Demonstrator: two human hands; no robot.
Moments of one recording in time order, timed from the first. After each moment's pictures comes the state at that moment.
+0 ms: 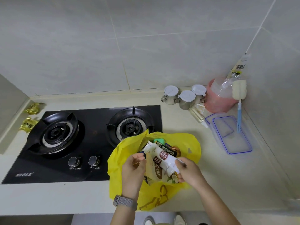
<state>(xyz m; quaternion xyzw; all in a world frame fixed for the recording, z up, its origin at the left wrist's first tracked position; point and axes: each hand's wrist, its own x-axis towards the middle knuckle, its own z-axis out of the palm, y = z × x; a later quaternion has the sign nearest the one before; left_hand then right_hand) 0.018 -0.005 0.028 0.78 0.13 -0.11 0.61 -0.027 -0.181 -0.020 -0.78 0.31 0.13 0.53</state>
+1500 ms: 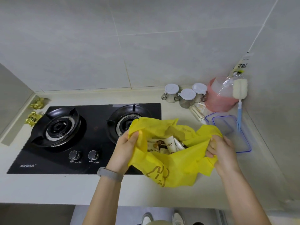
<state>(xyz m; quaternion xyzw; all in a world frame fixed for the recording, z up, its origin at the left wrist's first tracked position) 0.054 -0.010 0.083 0.70 0.03 -0.19 0.69 -0.029 -0.256 0.043 -0.51 0.35 -0.17 0.77</state>
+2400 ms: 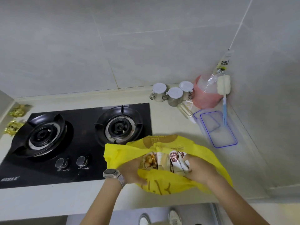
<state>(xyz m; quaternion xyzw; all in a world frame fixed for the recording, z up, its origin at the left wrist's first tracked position) 0.048 -0.015 0.012 0.86 -0.30 -0.37 0.19 -0.060 -0.249 -0.011 -0.93 0.18 0.21 0.24</state>
